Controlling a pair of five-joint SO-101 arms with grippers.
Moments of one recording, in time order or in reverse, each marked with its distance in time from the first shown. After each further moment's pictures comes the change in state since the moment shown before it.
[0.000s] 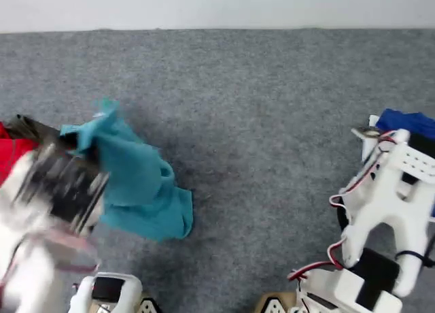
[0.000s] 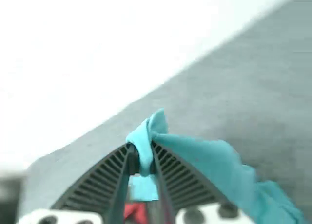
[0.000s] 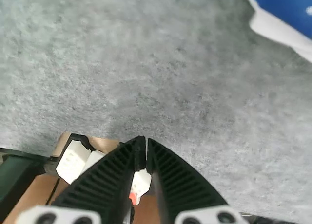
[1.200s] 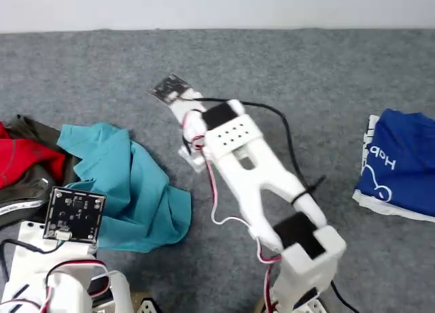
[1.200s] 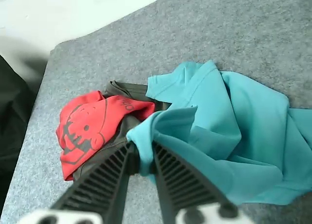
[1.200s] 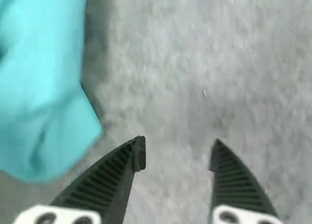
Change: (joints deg) left arm -21.7 -28.8 41.1 0.0 -3.1; right arm -60.8 21.6 -28.1 -24.6 -21.1
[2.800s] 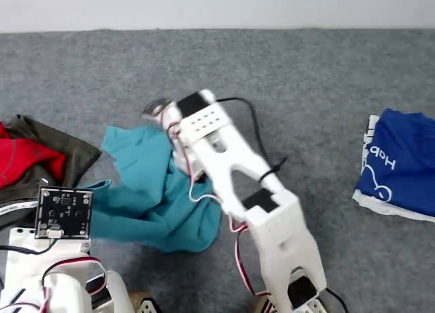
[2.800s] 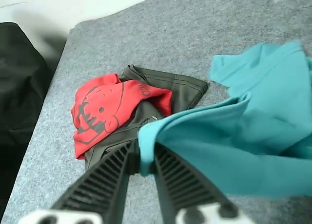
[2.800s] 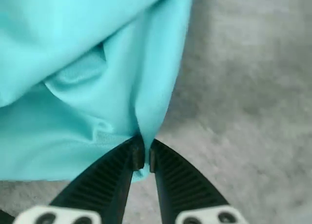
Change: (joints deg) left arm -6.9 0.0 0.0 0.0 -0.1; right arm 1.4 22.0 -25.8 24.6 6.1
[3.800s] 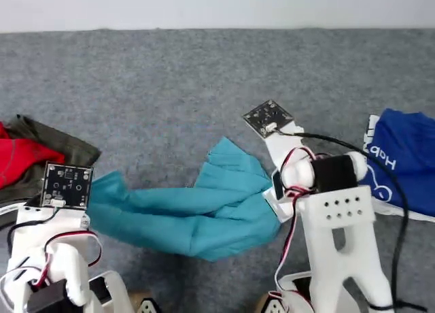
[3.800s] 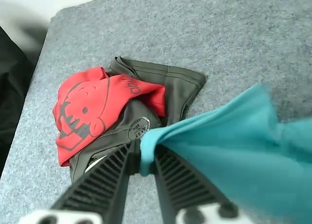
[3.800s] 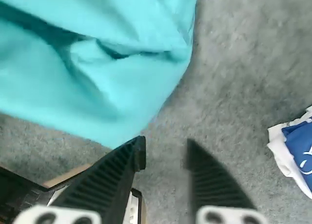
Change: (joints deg) left arm 0.0 0.1 17.0 -13.3 -1.6; right arm 20.9 -73.1 57.4 0.0 4.4
